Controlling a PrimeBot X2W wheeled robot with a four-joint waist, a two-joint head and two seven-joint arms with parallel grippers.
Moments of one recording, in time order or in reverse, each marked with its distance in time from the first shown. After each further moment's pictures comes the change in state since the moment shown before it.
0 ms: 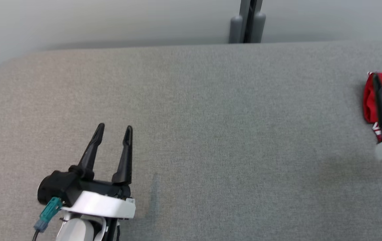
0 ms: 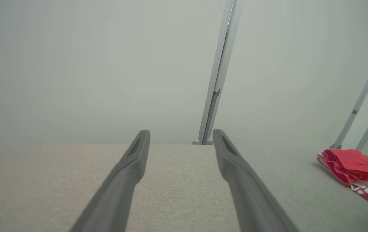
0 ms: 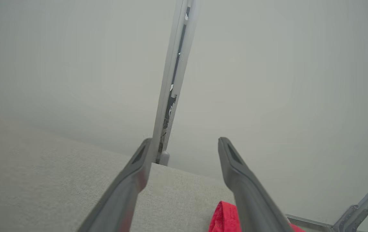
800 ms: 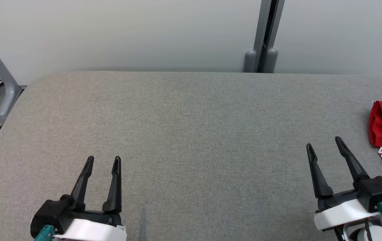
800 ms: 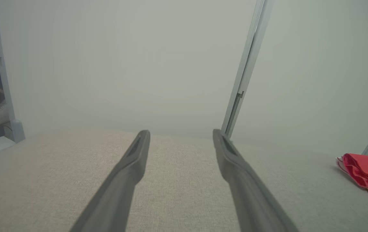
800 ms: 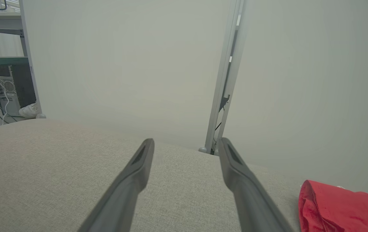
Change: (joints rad) left arm 0.150 0.000 0.063 -0.012 -0.007 -0.001 0.000; right arm 0.371 0.332 -0.046 -0.235 -0.183 0.000 -0.025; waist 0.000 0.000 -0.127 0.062
